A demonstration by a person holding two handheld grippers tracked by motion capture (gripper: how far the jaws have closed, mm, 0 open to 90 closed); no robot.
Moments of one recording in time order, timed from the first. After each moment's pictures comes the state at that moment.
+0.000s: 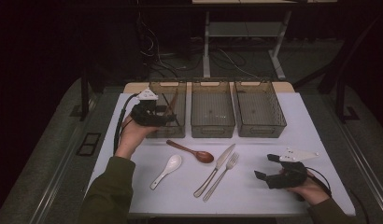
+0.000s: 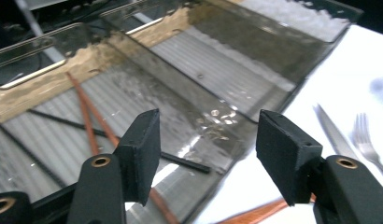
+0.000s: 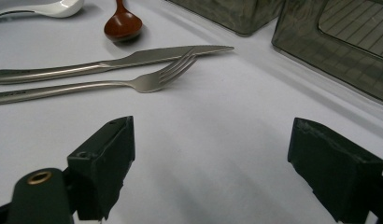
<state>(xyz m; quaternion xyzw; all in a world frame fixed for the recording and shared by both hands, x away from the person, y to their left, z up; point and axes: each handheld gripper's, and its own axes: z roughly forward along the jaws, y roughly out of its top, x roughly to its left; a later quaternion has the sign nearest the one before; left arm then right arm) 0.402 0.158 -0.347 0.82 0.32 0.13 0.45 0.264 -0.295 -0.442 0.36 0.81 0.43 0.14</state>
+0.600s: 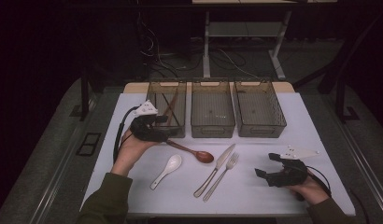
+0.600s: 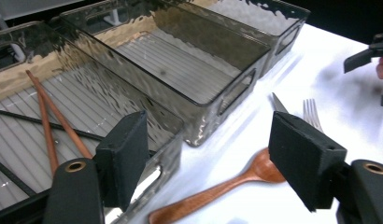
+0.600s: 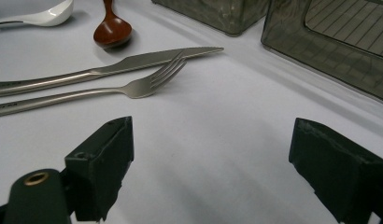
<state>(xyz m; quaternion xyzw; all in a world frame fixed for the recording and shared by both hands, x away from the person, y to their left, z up) 0.358 0.156 -0.359 0.82 0.30 0.12 0.48 0.266 -0.295 -0.441 0.39 0.80 0.43 0.13</state>
